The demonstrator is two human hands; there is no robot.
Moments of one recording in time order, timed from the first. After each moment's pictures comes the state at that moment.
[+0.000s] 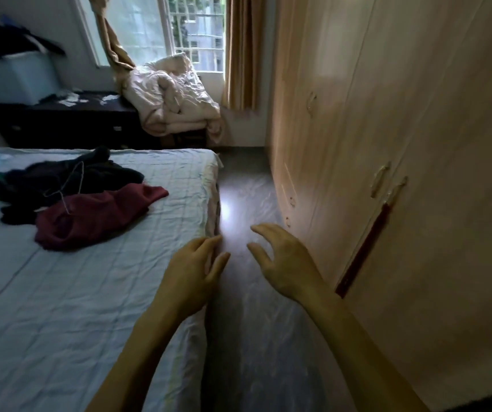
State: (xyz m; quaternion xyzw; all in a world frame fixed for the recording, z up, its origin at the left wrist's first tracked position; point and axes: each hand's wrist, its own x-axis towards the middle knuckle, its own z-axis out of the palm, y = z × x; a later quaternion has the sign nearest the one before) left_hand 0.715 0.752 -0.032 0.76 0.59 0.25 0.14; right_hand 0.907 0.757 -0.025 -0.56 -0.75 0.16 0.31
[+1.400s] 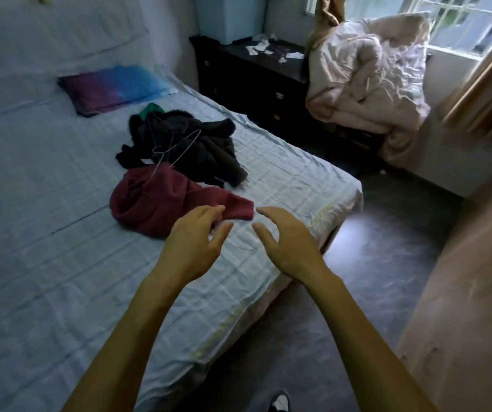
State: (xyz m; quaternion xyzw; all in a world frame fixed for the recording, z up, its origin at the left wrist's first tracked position) left_hand 0.660 1.329 -0.071 0.46 0.84 0.29 0.06; right_hand 0.795 1.462 -0.083 -0.26 -0.89 0.32 0.21
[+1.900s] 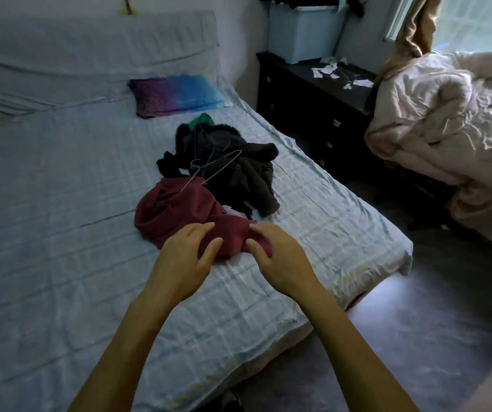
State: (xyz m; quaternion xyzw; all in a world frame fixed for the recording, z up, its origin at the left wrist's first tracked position) left_hand 0.597 1.405 -0.084 0.32 0.90 0.31 0.02; right_hand 0.690 1.577 -0.092 -0.14 -0.93 0.32 0.14
